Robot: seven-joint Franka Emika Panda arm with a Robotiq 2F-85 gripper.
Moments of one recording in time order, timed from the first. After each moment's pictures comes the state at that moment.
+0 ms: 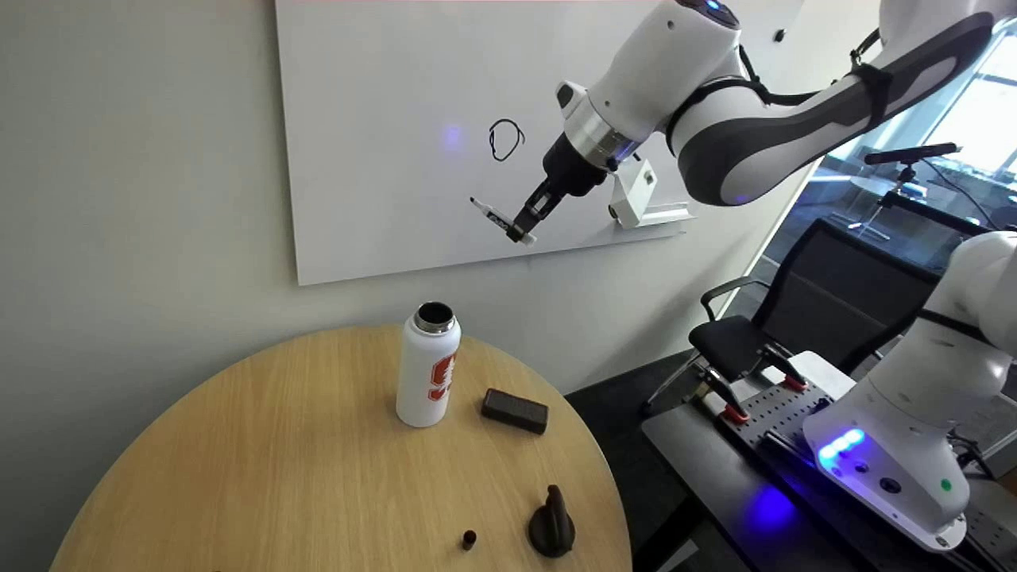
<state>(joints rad) 0.48 0.10 0.34 -2.23 -0.53 2.69 0.58</state>
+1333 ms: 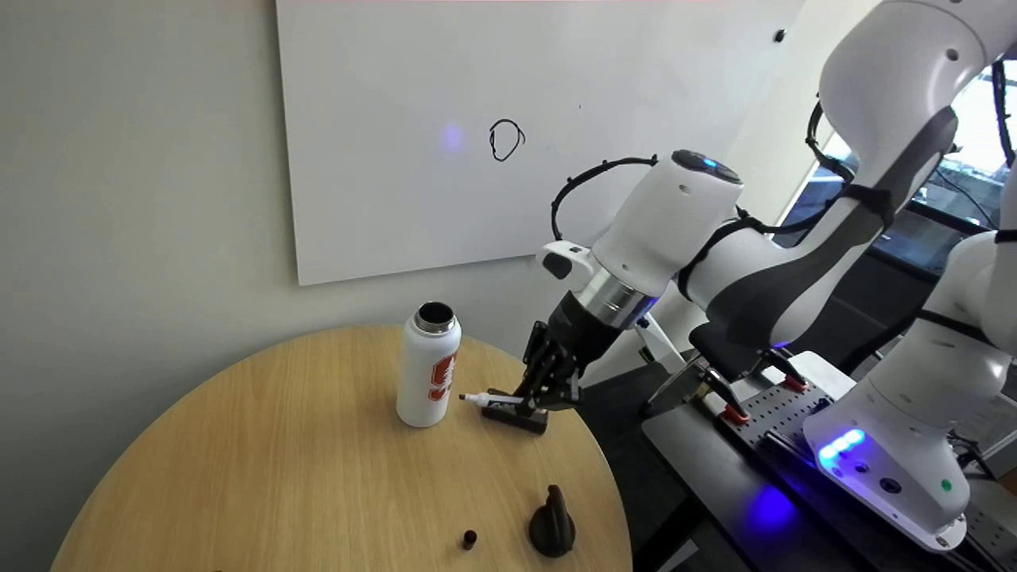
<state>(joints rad) 0.52 0.33 0.54 -2.37 -0.45 2.96 0.20</state>
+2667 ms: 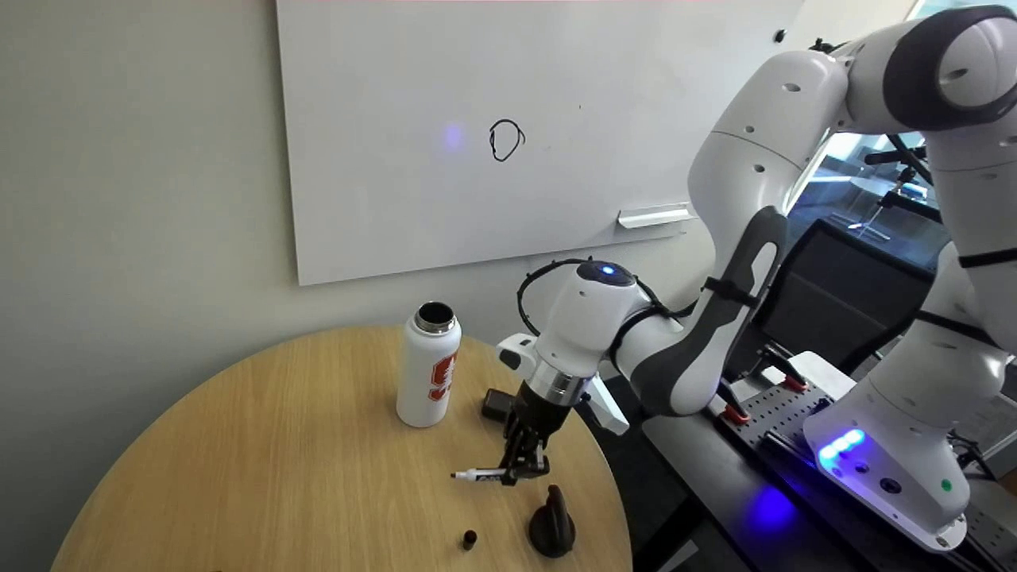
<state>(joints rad) 0.63 0.76 0.36 -2.19 -0.41 3.06 0.06</state>
